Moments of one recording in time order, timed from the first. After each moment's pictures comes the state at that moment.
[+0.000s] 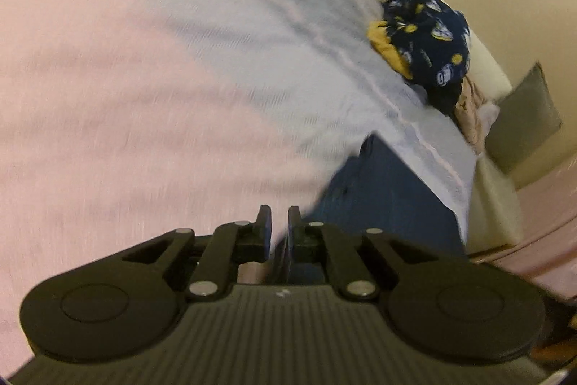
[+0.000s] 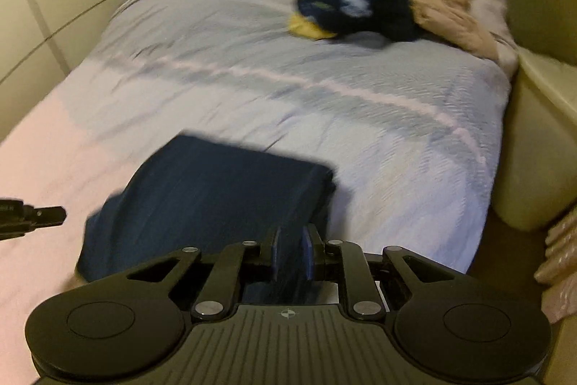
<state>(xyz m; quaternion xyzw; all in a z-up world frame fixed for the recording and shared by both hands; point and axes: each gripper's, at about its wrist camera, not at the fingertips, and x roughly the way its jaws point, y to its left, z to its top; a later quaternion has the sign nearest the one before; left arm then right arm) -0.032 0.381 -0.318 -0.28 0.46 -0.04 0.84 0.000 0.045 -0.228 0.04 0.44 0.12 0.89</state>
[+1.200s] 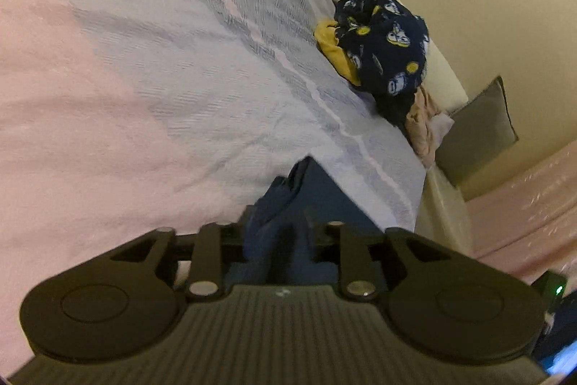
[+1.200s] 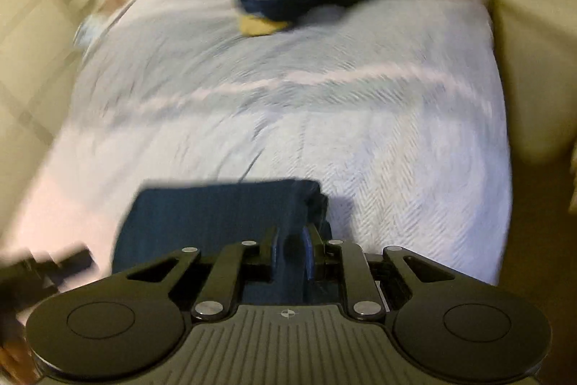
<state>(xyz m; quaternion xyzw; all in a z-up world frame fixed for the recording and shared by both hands) 0.058 0.334 -0.328 -0.31 0.44 -0.13 0.83 0.060 0.002 -0.262 0.24 0.45 0.04 0.86</state>
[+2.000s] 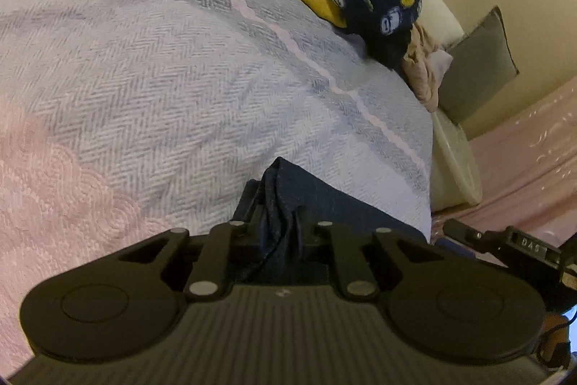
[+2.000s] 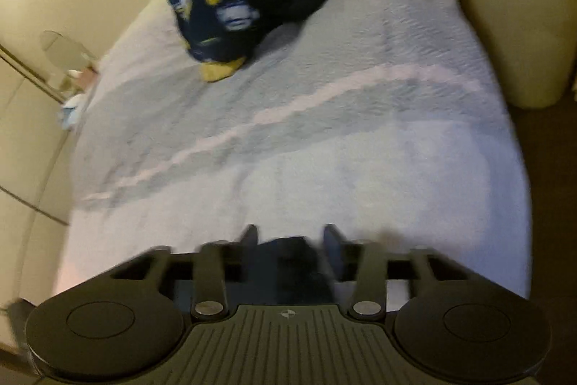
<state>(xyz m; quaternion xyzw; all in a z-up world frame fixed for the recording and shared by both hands) 0.123 0.287 -0.369 -0.24 0.49 -0.21 0.81 0.094 -0.037 -0.272 0.34 0.42 0.02 0.84</state>
